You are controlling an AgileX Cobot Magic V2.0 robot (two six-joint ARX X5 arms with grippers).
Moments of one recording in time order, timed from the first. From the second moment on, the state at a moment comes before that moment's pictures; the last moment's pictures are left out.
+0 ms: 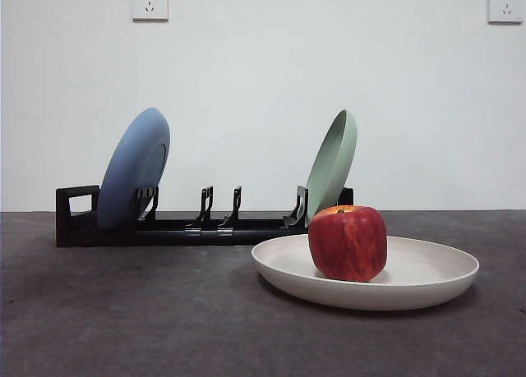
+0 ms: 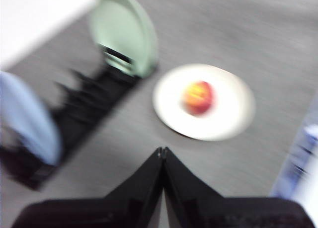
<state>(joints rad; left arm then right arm) -0.68 0.72 1.13 -0.90 -0.02 0.19 0.50 1.10 1.56 -1.35 -0.01 0.08</state>
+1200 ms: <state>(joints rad) -0.04 0.02 0.02 -0.17 0.01 0.04 0.50 1.12 1.56 -1.35 0.00 0.08</state>
